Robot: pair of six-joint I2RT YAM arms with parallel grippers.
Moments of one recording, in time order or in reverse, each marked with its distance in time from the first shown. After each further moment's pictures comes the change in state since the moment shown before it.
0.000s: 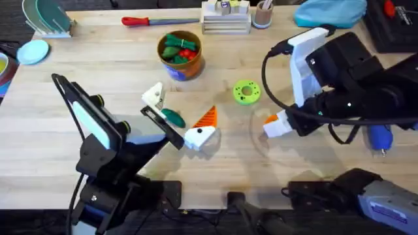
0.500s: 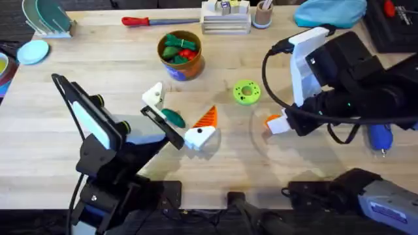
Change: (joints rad) left arm 0.000 0.000 0.000 0.000 0.000 0.000; right arm 0.000 0.000 0.000 0.007 -0.023 0.010
